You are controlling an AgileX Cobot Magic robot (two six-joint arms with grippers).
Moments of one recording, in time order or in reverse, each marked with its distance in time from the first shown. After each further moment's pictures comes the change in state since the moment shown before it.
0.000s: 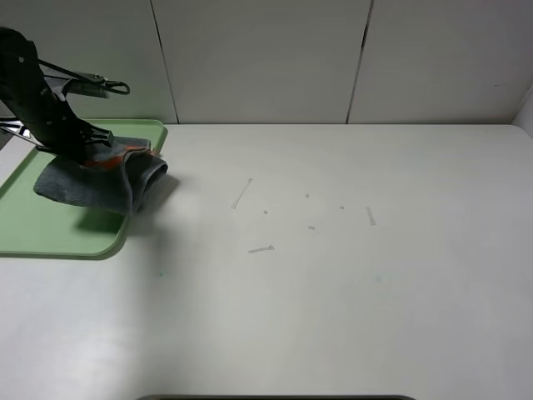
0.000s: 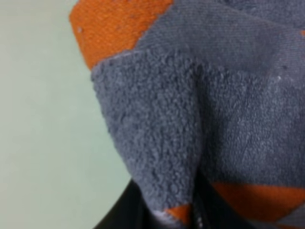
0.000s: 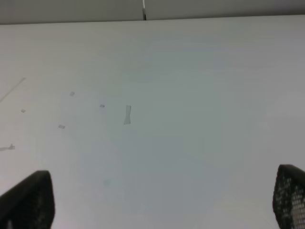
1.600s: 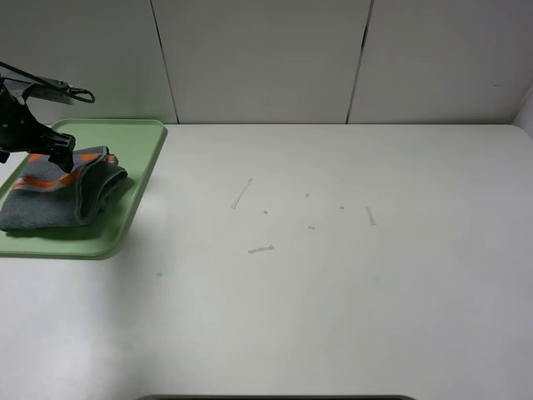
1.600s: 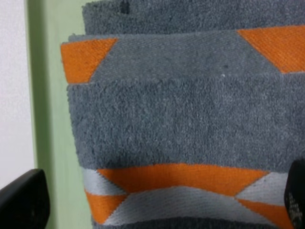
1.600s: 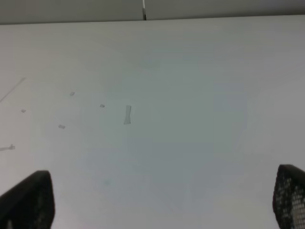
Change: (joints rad) left arm 0.120 0.000 0.000 0.029 0.019 0.123; right arm 0.000 0.000 0.000 0.000 0.000 0.000
